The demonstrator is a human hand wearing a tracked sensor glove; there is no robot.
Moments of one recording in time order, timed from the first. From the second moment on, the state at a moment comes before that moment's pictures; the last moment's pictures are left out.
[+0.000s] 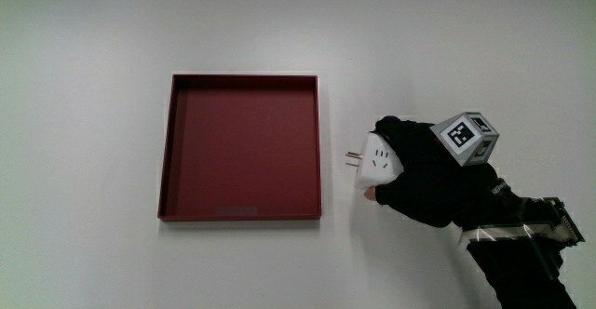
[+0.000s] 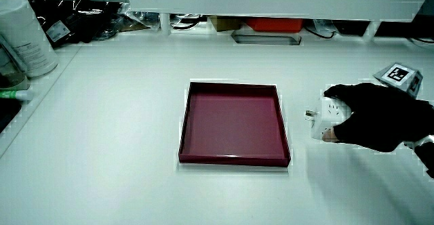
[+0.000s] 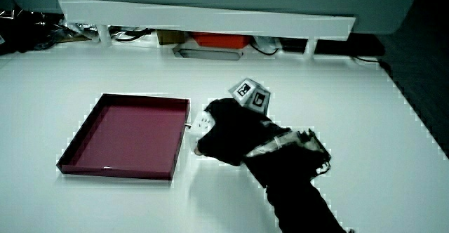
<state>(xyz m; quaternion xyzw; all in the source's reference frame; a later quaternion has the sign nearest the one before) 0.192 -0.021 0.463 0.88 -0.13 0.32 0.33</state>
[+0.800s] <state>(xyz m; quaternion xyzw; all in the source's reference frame) 0.214 -0.017 0.505 0.86 -0.08 0.33 0.37</state>
